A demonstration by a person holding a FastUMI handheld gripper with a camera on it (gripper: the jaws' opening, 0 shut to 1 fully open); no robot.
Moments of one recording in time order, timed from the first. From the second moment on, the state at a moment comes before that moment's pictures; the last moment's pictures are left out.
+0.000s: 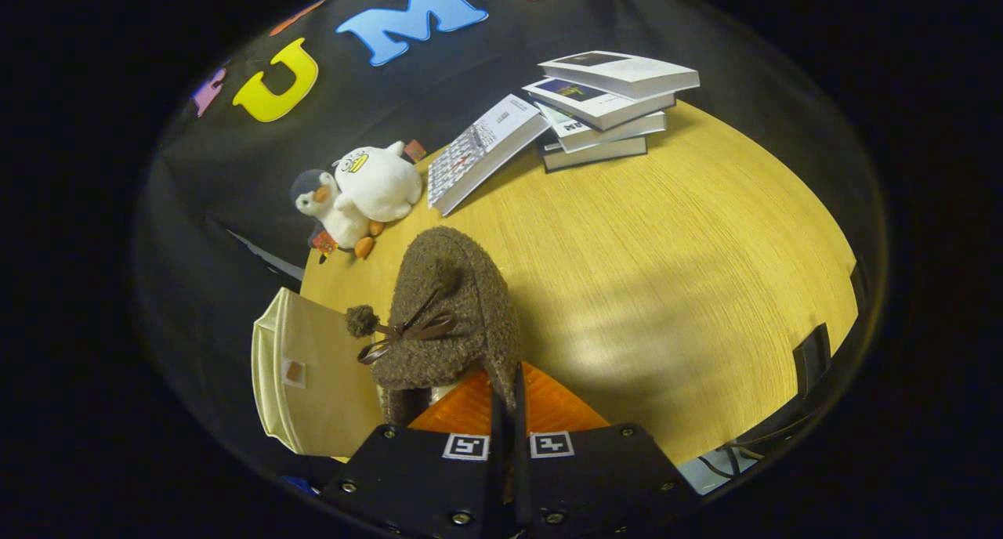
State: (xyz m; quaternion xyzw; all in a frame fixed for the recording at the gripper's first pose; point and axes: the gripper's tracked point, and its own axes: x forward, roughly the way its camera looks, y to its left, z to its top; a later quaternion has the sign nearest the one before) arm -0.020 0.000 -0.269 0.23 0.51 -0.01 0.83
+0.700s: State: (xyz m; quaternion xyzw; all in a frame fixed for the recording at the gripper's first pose) arm 0.005 0.157 -0.188 0.26 0.47 0.06 0.84
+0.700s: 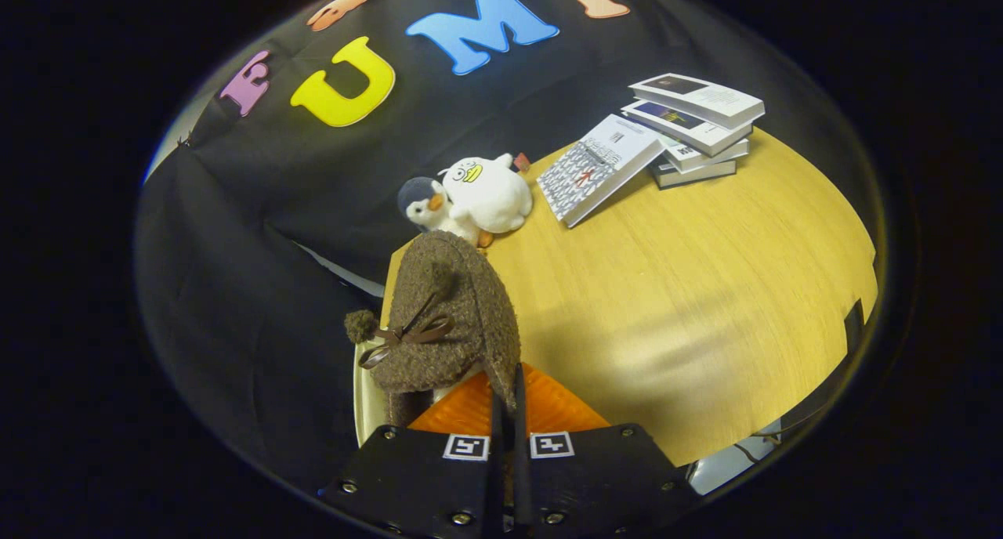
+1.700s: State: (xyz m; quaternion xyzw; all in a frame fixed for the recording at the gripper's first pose) arm 0.015 0.241 -0.181 0.16 0.43 0.11 0.88
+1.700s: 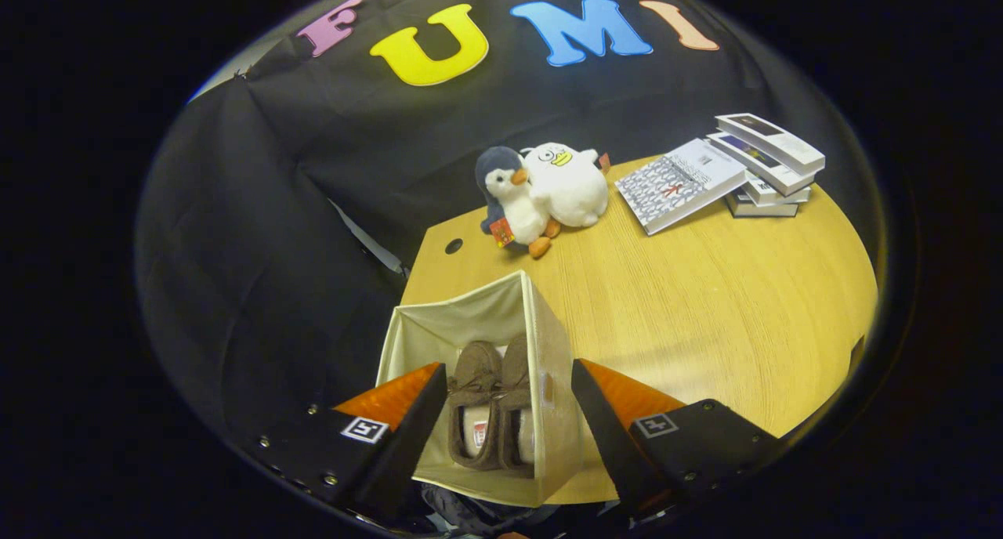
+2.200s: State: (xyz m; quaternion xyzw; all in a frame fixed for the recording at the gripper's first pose) arm 0.027 0.155 -0.081 0.06 0.27 0.13 0.95
